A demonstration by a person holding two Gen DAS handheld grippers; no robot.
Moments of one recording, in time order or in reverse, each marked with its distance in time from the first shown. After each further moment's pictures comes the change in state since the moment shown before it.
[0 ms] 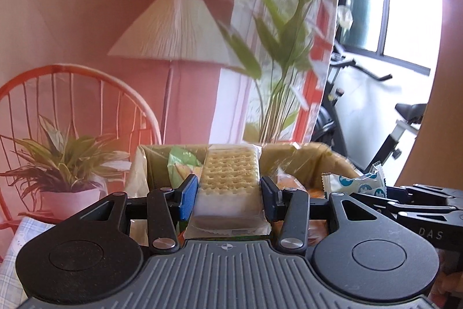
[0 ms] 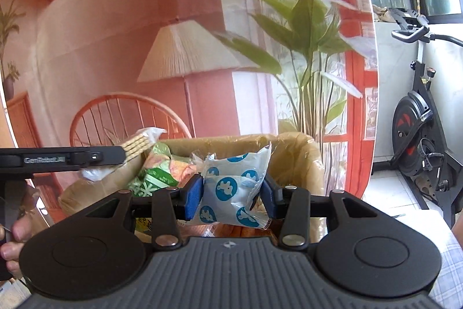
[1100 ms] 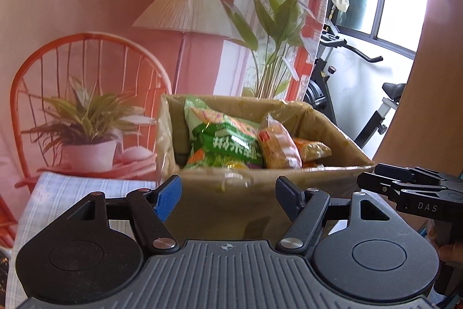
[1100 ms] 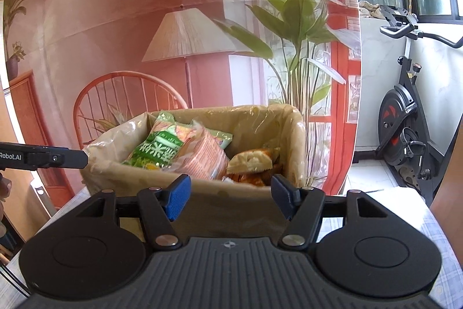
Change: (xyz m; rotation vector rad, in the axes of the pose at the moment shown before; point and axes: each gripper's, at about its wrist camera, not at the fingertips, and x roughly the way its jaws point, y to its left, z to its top) left arm -0.088 0.014 -0.036 -0.031 0.103 -0.035; right arm -0.069 0.017 -0.036 -0.010 0.029 -0.041
